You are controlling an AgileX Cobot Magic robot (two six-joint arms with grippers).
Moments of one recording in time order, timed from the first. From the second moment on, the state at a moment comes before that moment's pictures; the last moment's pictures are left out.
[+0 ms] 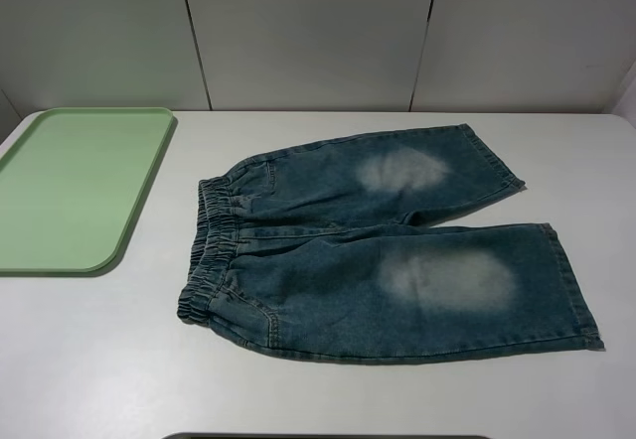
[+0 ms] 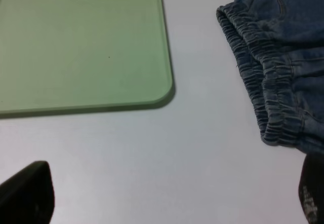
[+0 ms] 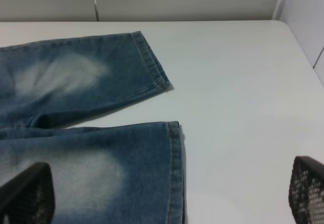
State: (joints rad) left arm -0.13 0.00 -0.49 0.09 1.06 -0.09; right arm -0.02 -0.01 -0.49 -0.01 1.02 0.02
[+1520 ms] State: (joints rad) left arm -0.13 0.00 -0.49 0.09 1.06 -0.09; right arm -0.02 -0.01 -0.49 -0.01 1.02 0.02
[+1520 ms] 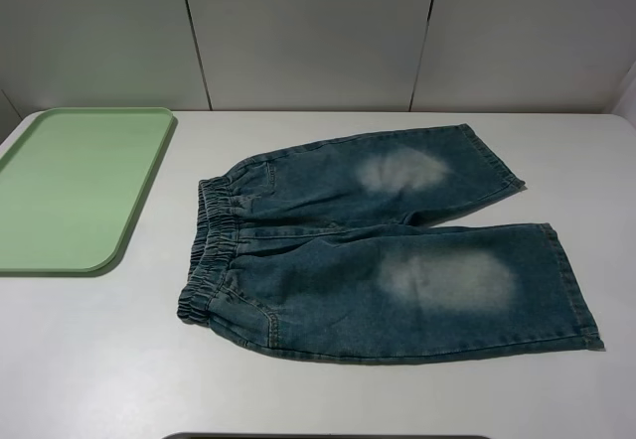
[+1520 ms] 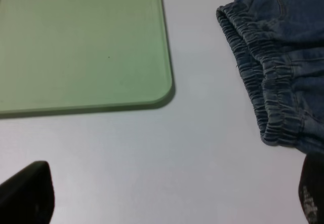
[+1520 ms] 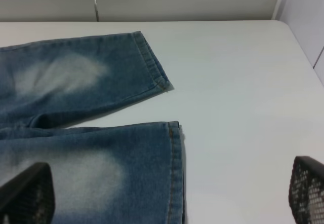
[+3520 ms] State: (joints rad) left arm -0.87 1.26 -0.65 0.17 0.89 0.52; right arm 0.65 1.38 -0.65 -0.27 0.83 -0.57
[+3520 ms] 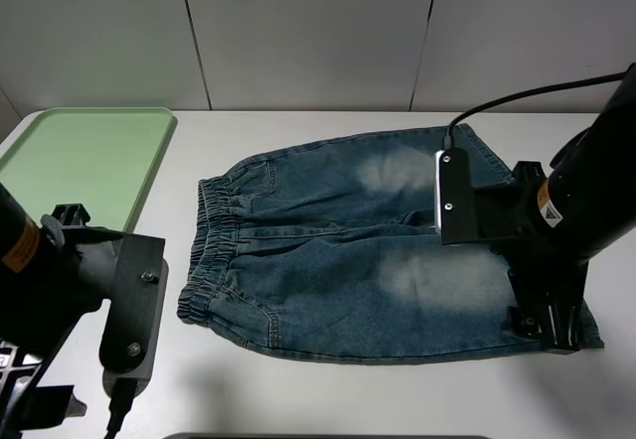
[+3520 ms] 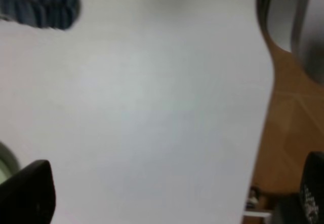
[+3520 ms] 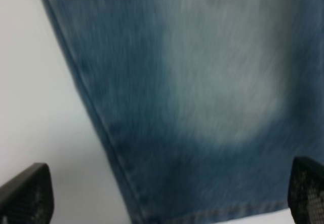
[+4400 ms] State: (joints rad) left arm -0.87 1.26 -0.65 0.20 0.75 0.53; right arm 0.34 1.39 -0.33 -0.33 0.45 -0.82
